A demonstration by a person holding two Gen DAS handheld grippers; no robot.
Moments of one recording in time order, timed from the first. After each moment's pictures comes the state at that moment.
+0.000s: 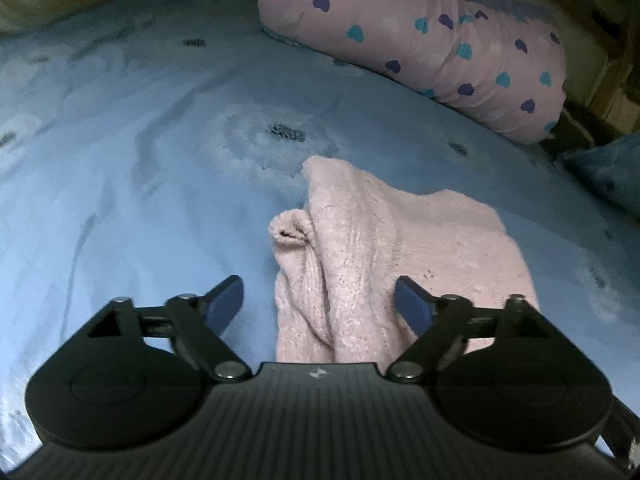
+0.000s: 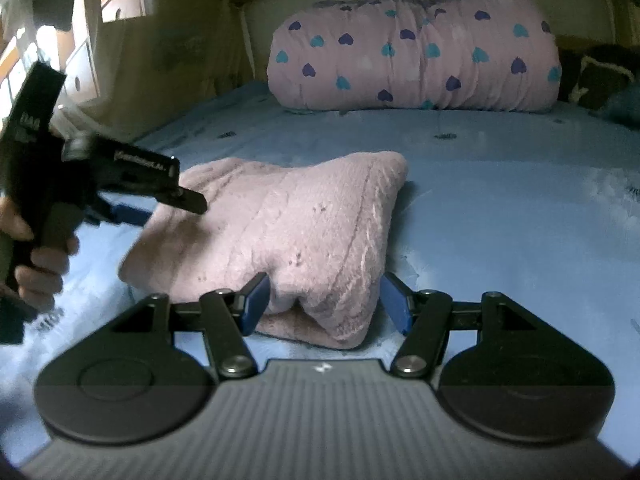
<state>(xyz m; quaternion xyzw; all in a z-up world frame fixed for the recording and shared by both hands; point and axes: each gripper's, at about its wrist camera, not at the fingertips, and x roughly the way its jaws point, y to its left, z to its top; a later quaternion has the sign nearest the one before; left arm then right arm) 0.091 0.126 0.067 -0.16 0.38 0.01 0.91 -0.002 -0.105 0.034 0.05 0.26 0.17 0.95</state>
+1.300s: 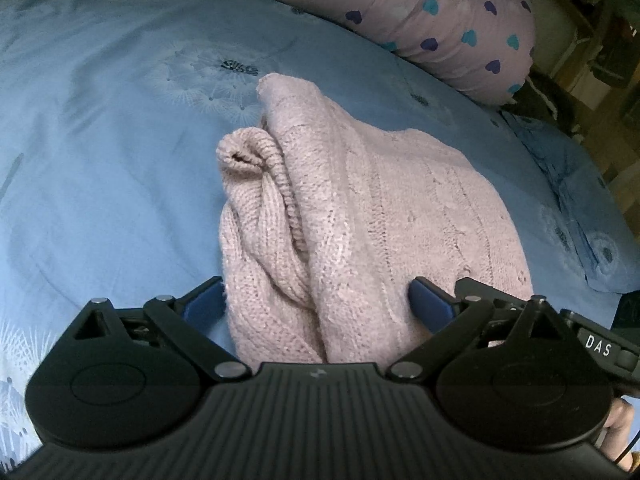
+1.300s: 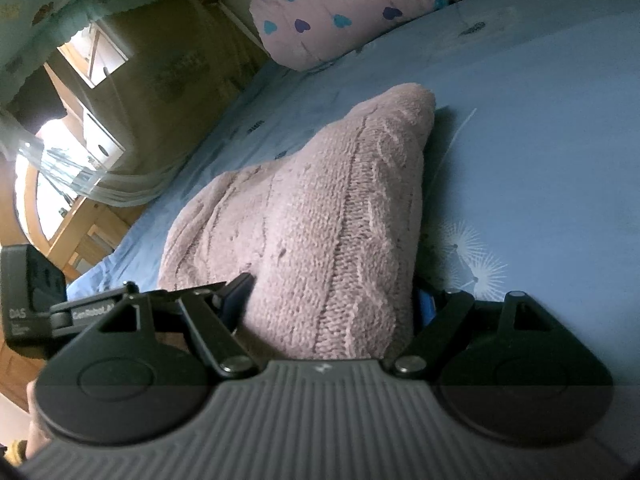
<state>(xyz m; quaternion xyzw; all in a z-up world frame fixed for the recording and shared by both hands) 0.100 0.114 0.022 -0.18 0.41 -0.07 0.89 0.097 -0.127 -0.004 0.25 0.36 0.25 0.86</state>
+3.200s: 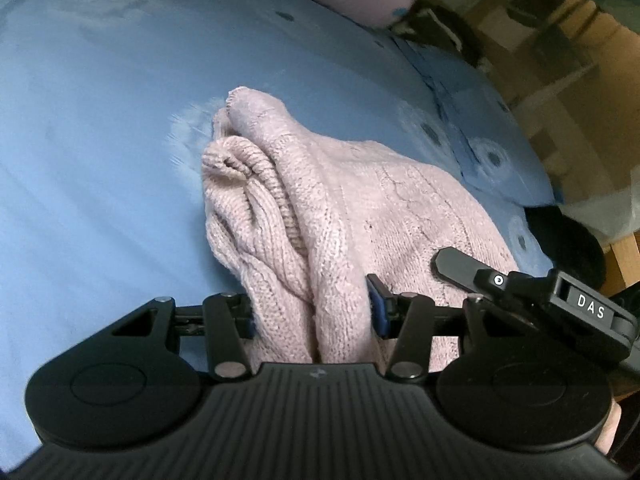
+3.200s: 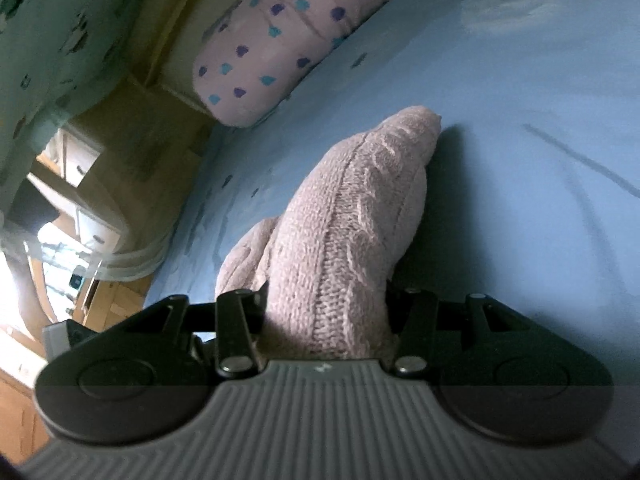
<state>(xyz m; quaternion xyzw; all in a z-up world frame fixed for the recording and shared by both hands) -0.037 -0.016 0.054 -0.19 0.46 -0.21 0.84 -0.063 -0.229 0.037 0.39 0.35 0.14 0.84</state>
